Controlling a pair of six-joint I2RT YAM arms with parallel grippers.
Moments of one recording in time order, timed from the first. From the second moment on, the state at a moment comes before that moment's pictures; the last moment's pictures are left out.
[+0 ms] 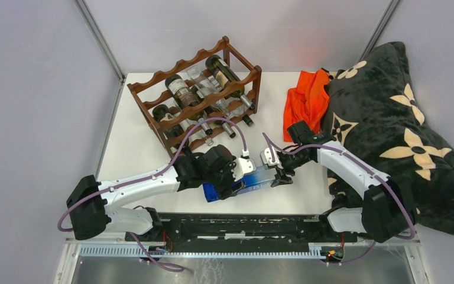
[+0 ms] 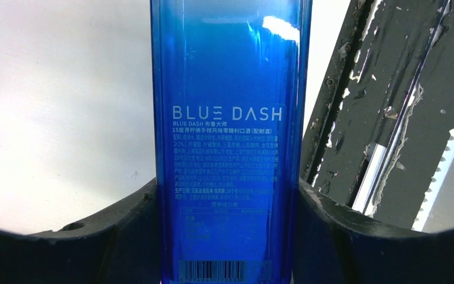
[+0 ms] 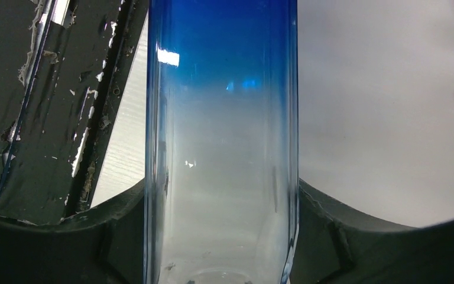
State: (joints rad) left arm -1.04 1.26 0.86 -0.47 0.17 0.17; right arm 0.43 1.33 0.86 -0.85 -0.87 -1.32
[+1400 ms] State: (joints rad) left arm -0.55 1.41 1.58 -0.75 -0.10 0.10; right arm 0.29 1.04 0.53 -0.55 -0.88 -0.92
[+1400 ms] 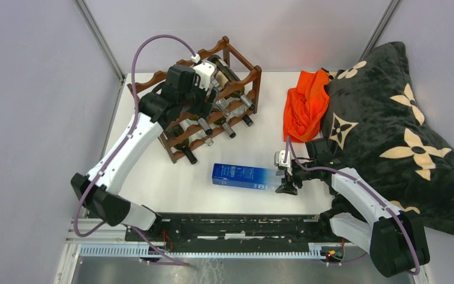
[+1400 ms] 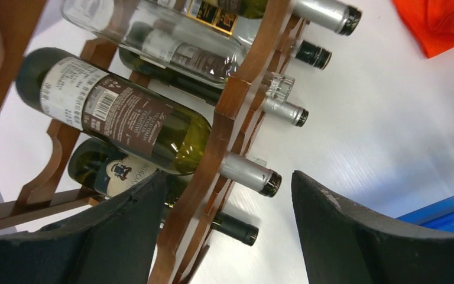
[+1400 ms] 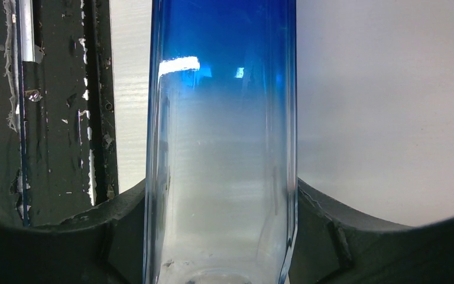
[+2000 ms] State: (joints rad) left arm -0.51 1.64 1.69 -0.78 -0.02 0.18; right arm 0.29 1.04 0.53 -0.56 -0.90 -0.94
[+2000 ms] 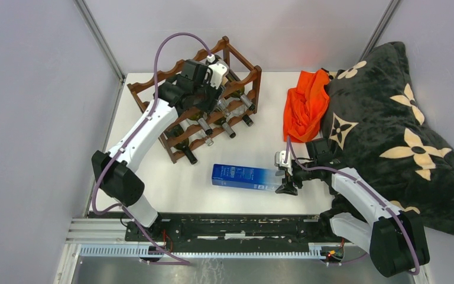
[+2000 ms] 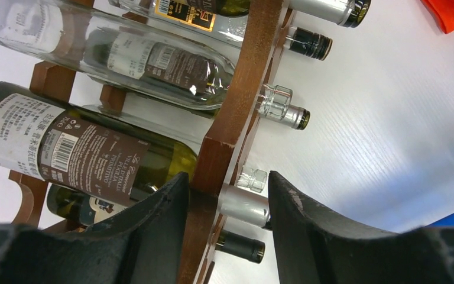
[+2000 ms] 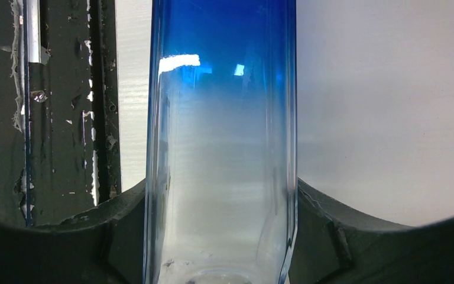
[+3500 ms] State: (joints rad) left arm -0.51 0.73 1.23 -0.49 -0.02 -0.08; right arm 0.82 1.23 0.90 -0.33 -0.38 -0.04
